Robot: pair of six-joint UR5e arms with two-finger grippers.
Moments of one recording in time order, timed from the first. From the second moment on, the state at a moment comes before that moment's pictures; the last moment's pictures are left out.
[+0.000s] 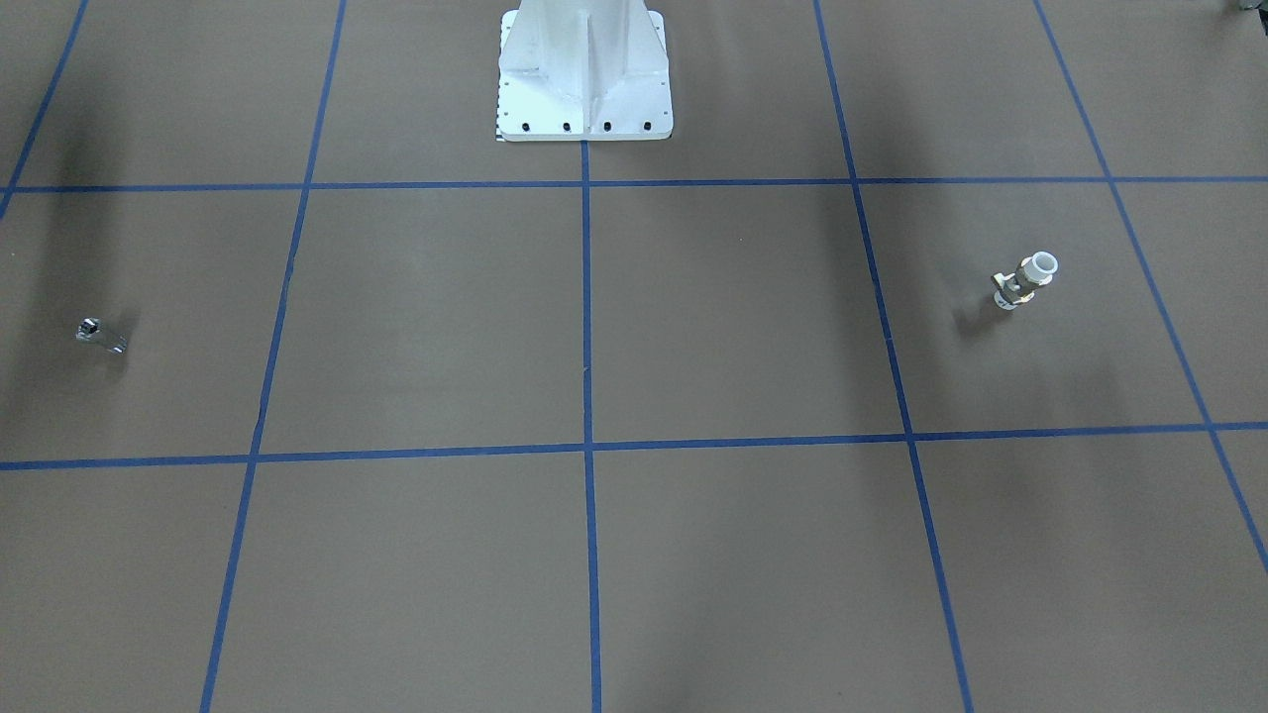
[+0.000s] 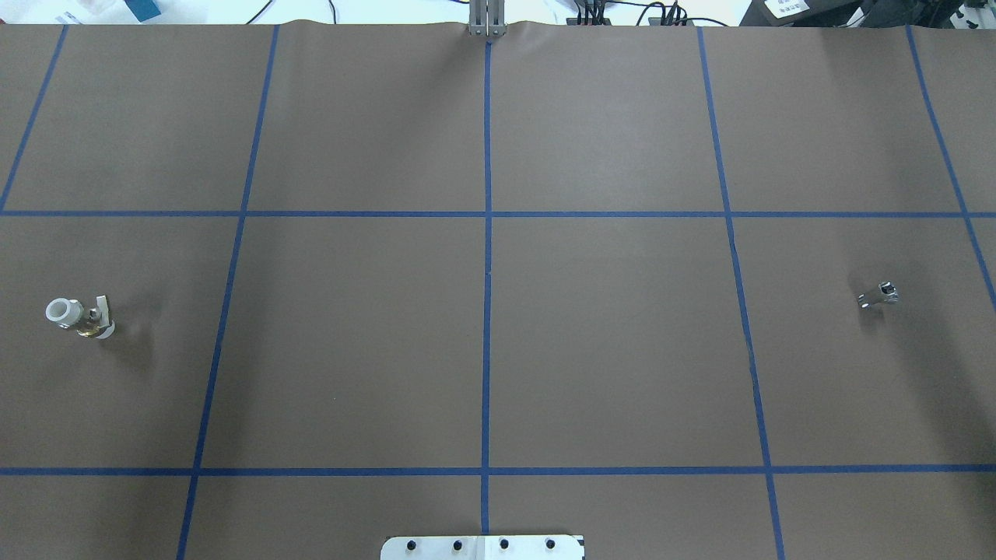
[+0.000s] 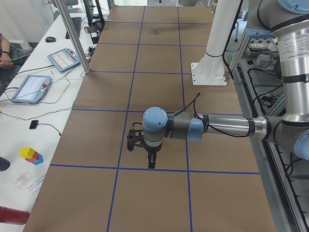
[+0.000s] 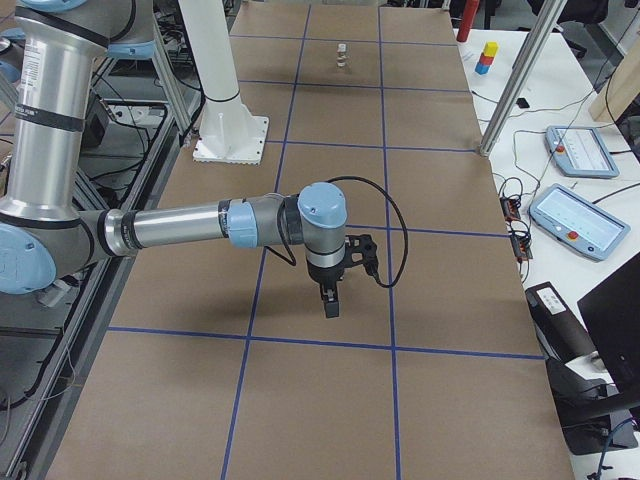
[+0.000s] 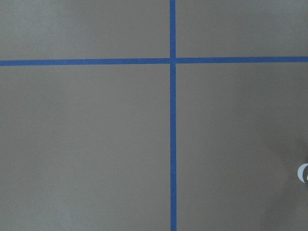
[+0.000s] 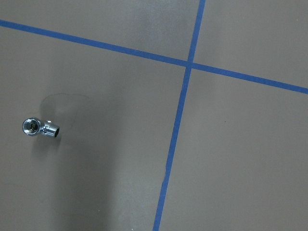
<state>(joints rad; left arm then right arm) -1.57 -1.33 -1.86 -1.61 -2.37 -0.07 1.52 -1.80 1.96 -1.61 2.27 -0.07</state>
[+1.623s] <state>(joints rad) -1.57 -1.27 -1.95 -1.63 -2.44 -0.08 1.52 -1.81 1.95 -1.61 2.35 -0.07</state>
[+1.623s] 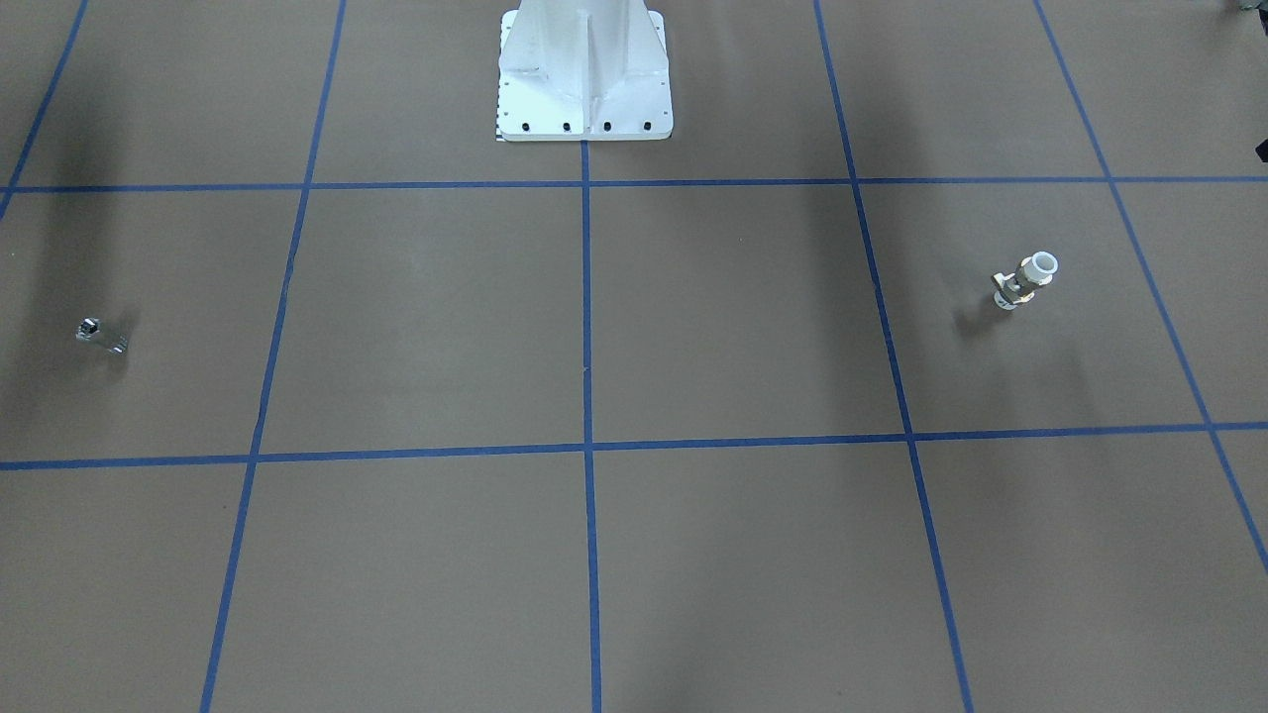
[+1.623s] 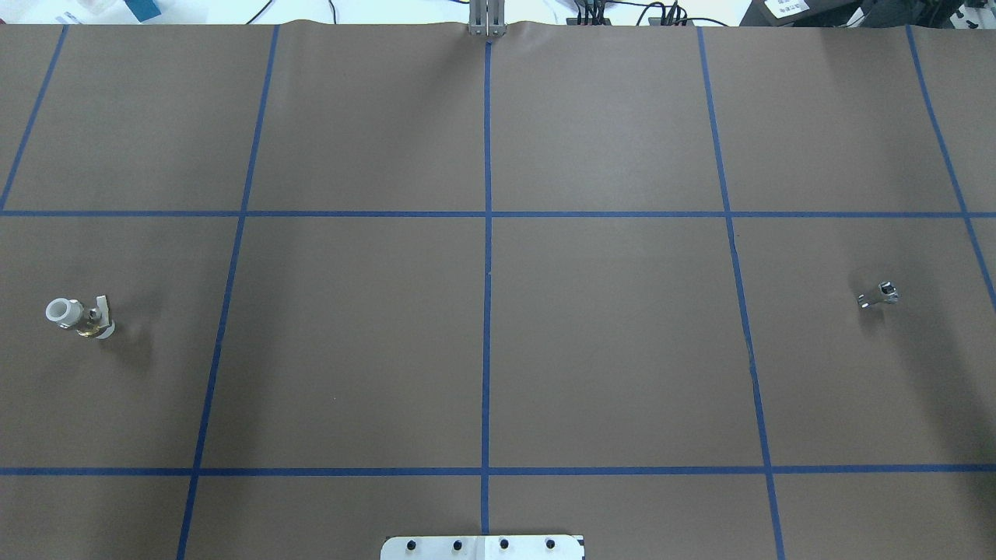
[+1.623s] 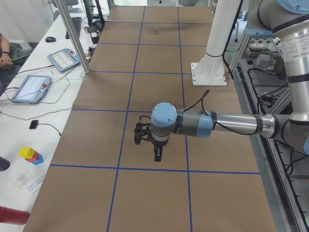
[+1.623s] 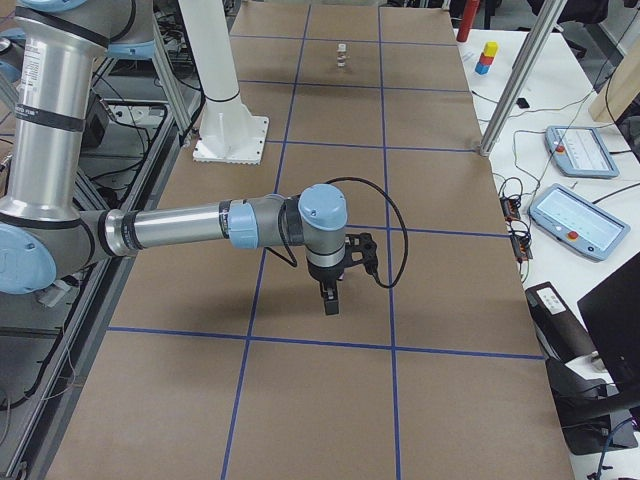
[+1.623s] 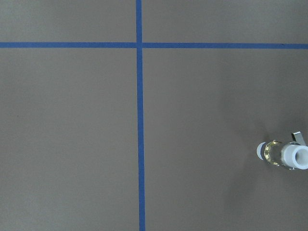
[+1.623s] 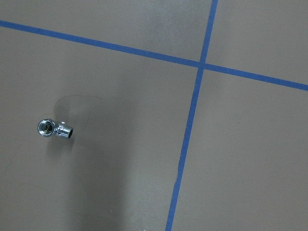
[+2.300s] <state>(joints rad) -1.39 -1.33 -1.98 -1.77 -2.41 -0.36 1.52 -1.80 1.91 -1.61 2.41 -0.07</state>
